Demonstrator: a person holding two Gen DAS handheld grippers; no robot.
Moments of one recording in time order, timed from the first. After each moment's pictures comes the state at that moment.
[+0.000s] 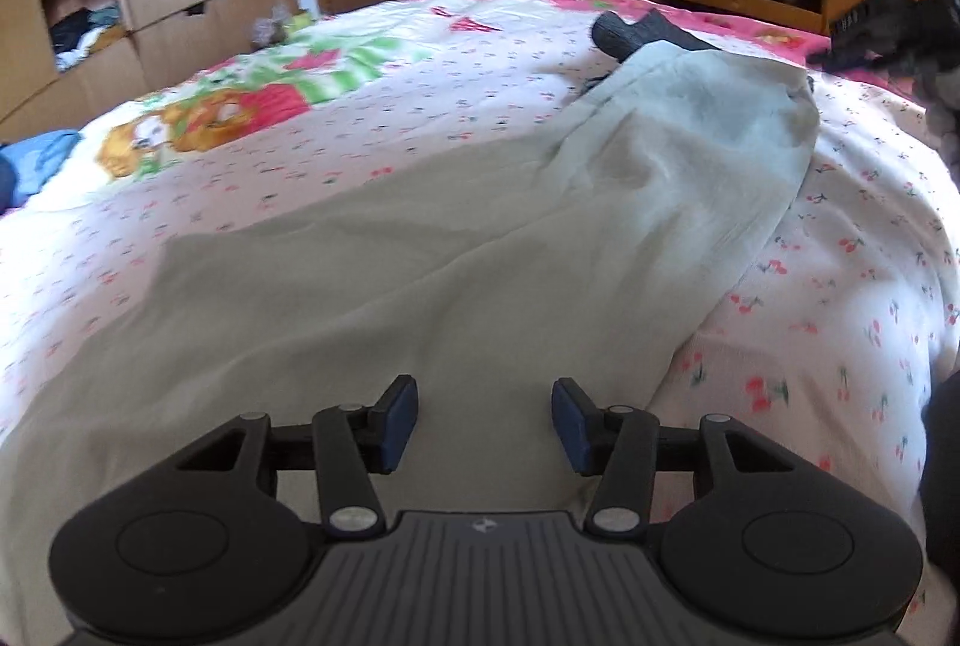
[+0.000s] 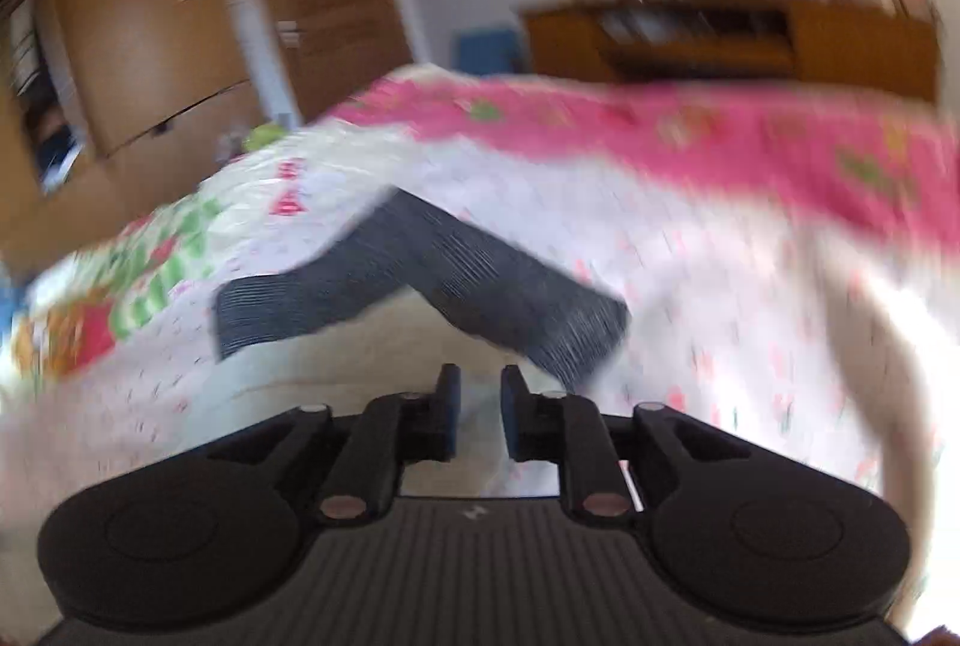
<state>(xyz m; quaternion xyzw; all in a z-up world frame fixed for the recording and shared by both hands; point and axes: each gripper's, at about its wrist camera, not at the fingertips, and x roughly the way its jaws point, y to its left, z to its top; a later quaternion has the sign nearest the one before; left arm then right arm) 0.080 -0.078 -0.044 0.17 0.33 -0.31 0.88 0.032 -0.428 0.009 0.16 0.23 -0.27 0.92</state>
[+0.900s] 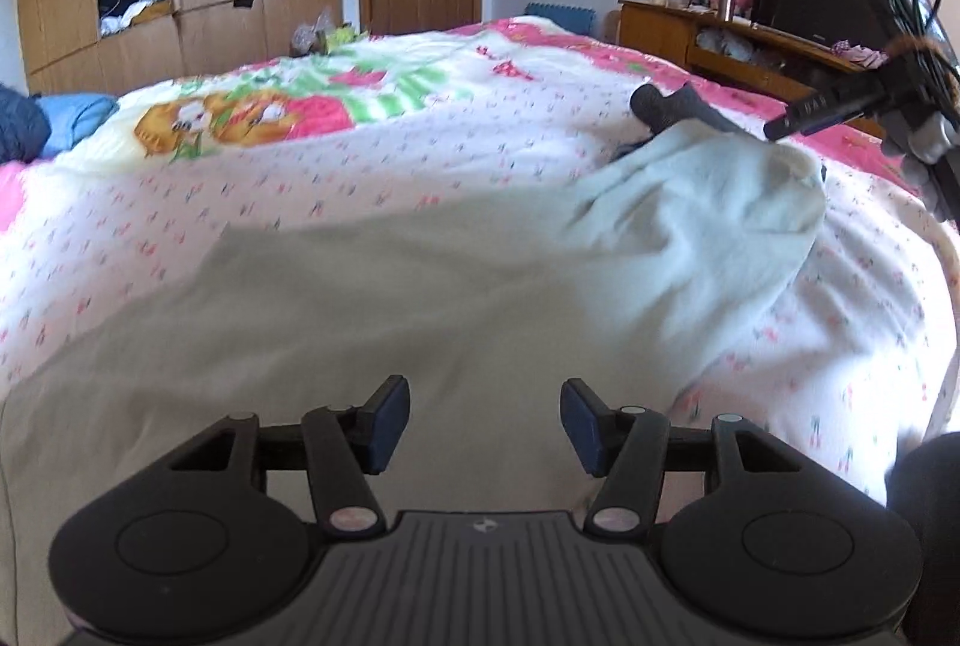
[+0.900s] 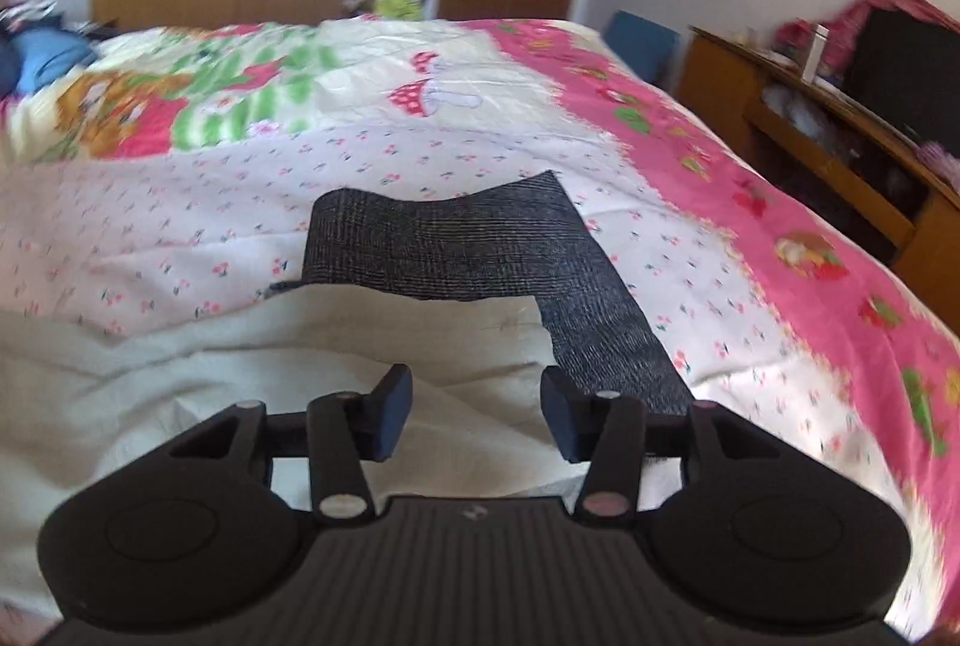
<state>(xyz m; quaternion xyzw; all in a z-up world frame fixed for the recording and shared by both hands) 0.090 -0.058 -0.028 0.09 0.31 -0.31 0.89 0.101 -0.404 0.028 -0.02 0.36 -0.17 0.92</state>
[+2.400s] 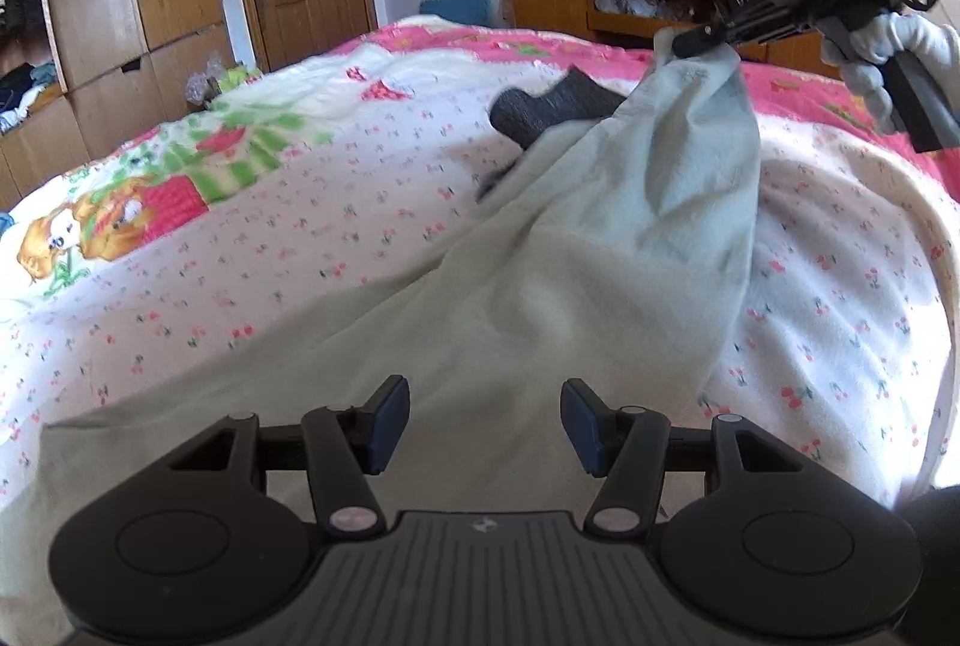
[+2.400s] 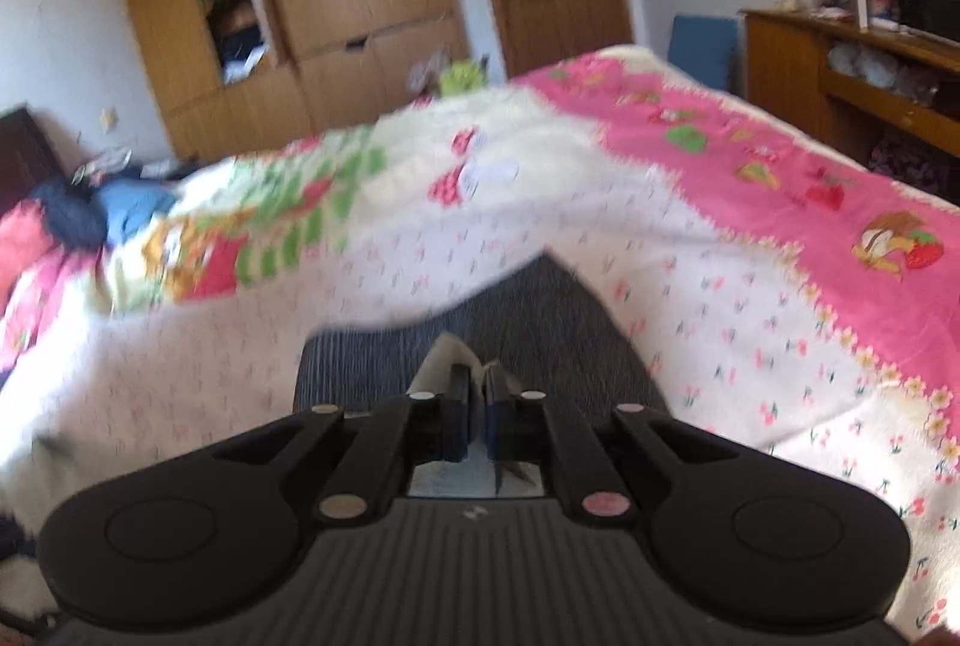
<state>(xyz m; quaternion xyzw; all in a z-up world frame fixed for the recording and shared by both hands) 0.108 -0.172 -0.020 0.17 0.29 -0.37 0.87 0.101 -0.513 0.053 0.14 0.27 -0.08 0.95</state>
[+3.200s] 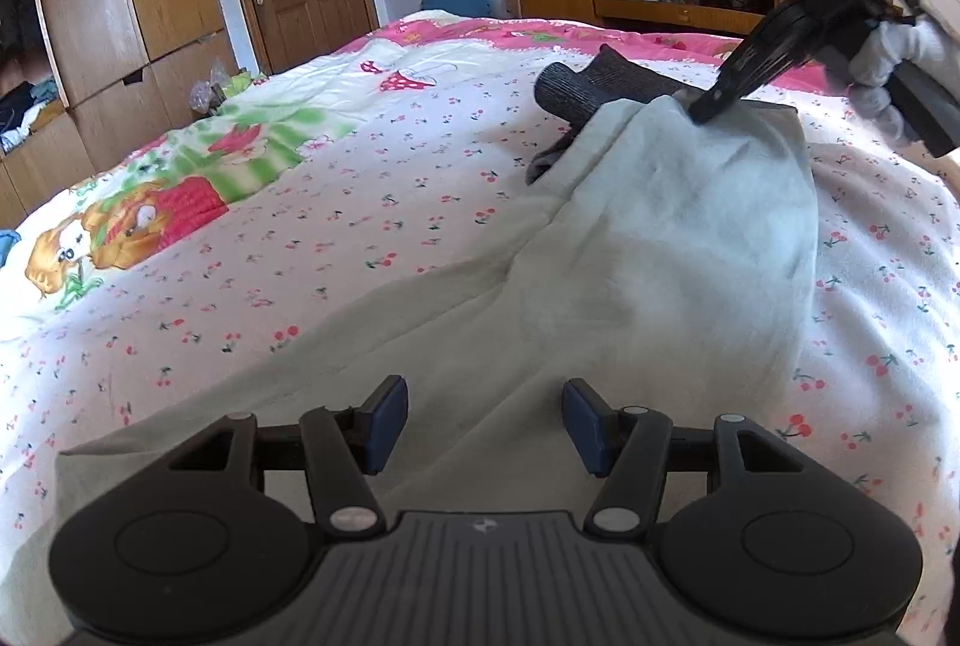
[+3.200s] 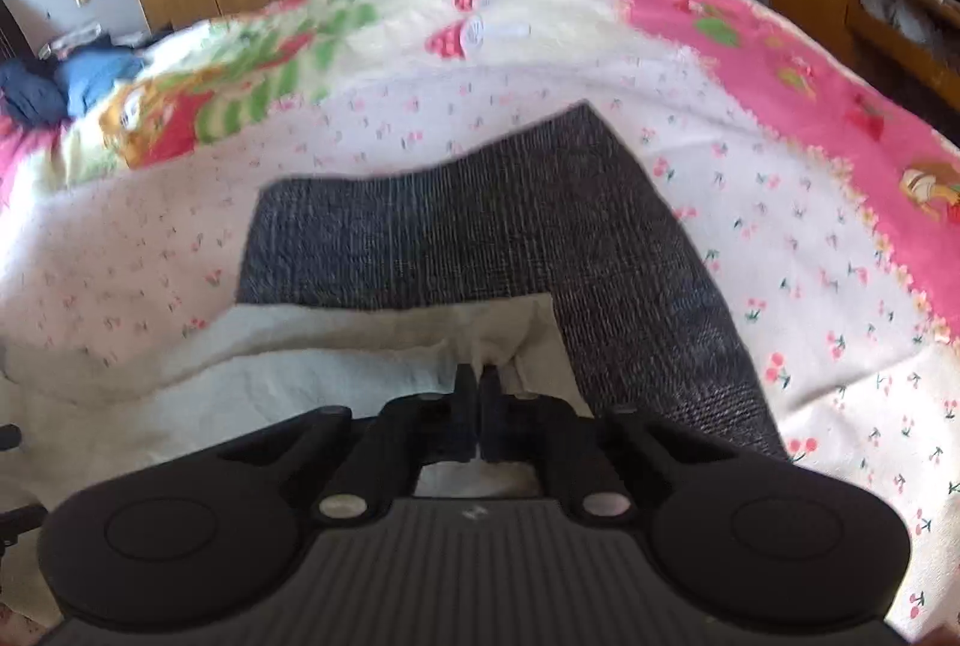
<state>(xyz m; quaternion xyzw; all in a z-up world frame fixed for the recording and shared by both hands) 0.139 -0.159 -0.037 0.20 0.28 -0.37 0.86 0.151 -0.483 0.002 0.09 0.39 -0.07 0.91</state>
